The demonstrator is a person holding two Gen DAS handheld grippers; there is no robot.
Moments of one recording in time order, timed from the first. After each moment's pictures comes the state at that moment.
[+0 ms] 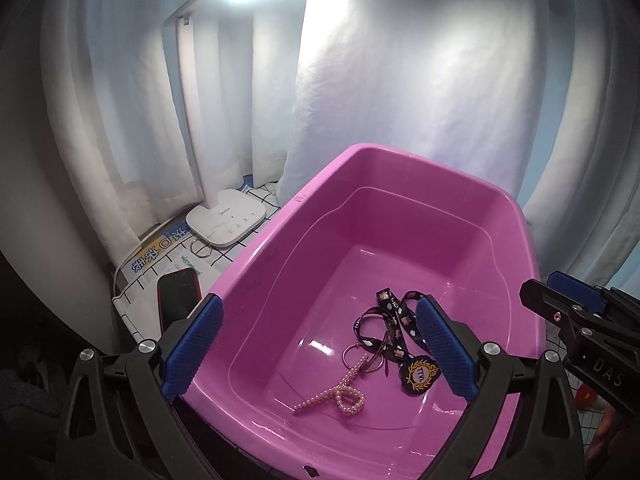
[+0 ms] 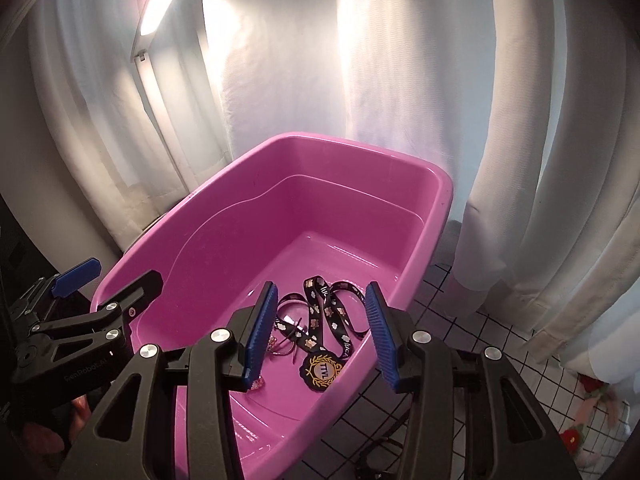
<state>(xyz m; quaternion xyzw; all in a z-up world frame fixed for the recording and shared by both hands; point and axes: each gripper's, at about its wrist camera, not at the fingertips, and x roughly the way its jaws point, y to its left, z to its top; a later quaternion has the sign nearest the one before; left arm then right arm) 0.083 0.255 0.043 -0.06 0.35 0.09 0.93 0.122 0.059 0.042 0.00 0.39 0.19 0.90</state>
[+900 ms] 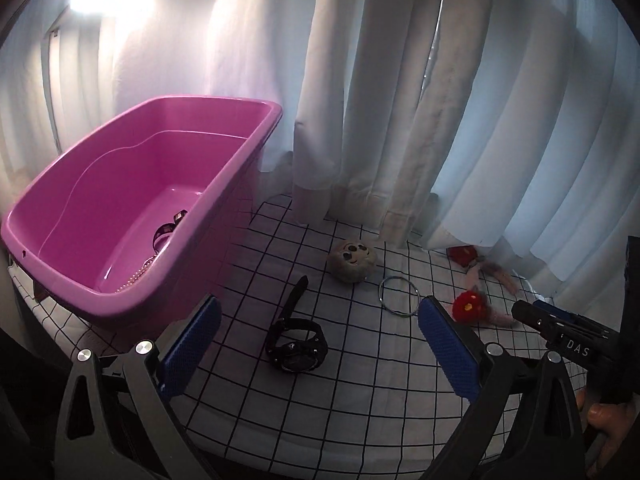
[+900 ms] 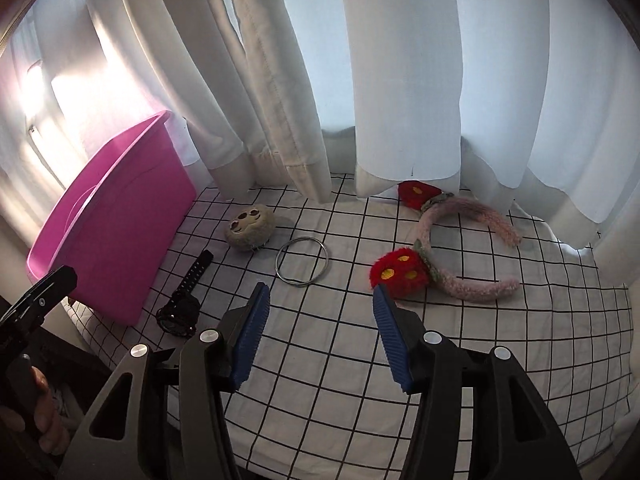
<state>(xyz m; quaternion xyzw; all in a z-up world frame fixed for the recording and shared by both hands) -0.010 0.053 -0.005 -0.05 0.37 -0.12 0.92 -0.036 -0.221 -0.031 0.11 0.43 0.00 0.90</state>
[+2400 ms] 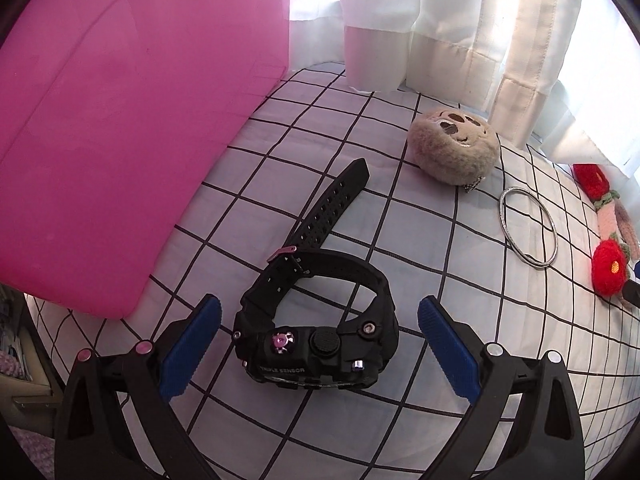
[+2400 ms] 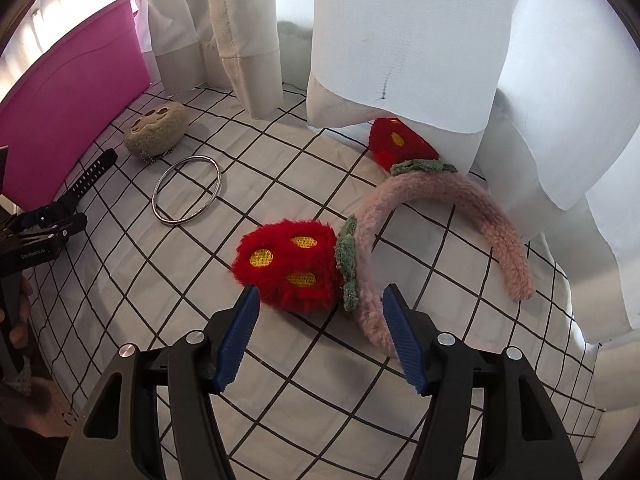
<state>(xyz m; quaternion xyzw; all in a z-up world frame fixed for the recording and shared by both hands) 0.073 0.016 -0.163 -0.01 0.50 0.02 0.87 0.039 -0.295 -0.144 -0.05 0.52 0.09 0.85</state>
